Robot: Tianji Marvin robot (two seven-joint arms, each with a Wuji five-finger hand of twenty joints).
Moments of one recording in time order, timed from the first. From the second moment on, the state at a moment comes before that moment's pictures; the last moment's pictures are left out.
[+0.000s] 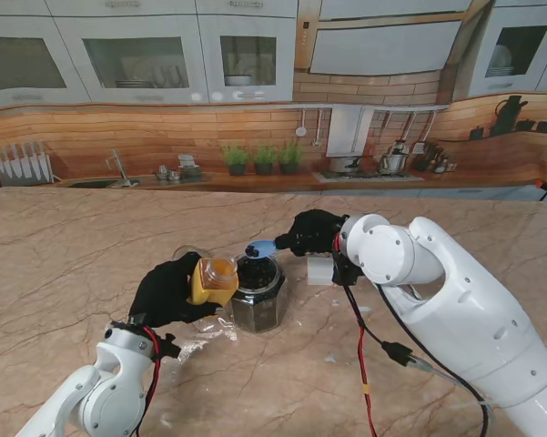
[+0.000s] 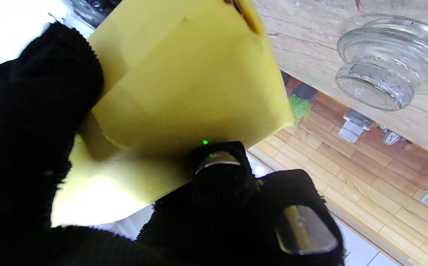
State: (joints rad) left arm 1.78 -1.15 -1.27 -1.78 0.70 -0.13 0.36; right arm -1.11 -1.03 0.96 -1.71 -0.47 0.33 0.56; left_hand 0.60 -0.99 0.81 -0.23 0.62 0.17 1.04 0.36 1.06 0.20 0.44 0.67 1.28 -0.13 1.45 0.70 1.13 -0.13 1.84 0.66; right_hand 0.24 -0.24 0.65 0.51 1.31 -0.27 1.43 0.98 1.38 -0.09 1.35 0.78 1.32 -0.03 1.75 1.05 1.16 0.16 1.80 0.64
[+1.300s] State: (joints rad) left arm 1.75 -1.15 -1.25 -1.75 0.71 -0.10 0.33; right arm -1.12 -1.02 0.98 -1.81 -0.42 0.17 0.58; left_hand 0.60 -0.99 0.81 -0.23 0.62 0.17 1.04 0.36 1.06 0.20 0.44 0.67 1.28 -0.13 1.45 0.70 1.13 -0.13 1.84 0.66; right_hand 0.26 -0.24 0.65 0.51 1.31 -0.25 1.43 0.98 1.38 -0.08 1.35 0.78 1.32 -0.03 1.75 1.05 1.16 0.16 1.80 0.64
